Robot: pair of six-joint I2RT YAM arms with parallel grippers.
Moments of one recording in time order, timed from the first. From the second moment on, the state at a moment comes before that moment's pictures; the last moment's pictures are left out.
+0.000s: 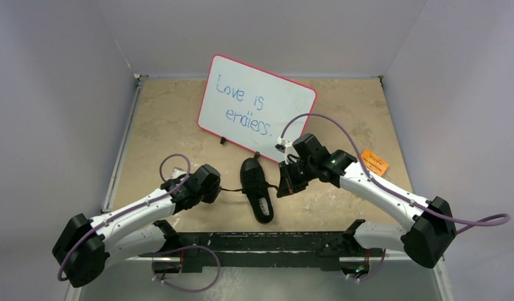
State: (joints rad) left arm -0.77 1.02 0.48 -0.52 -0.35 -1.95; right arm 0.73 1.20 0.89 -0.64 -0.45 0.41
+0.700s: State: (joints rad) left arm -0.76 0.87 0.64 -1.01 -0.65 -1.66; right arm 0.41 1.25 0.88 -0.96 0.14 0.72
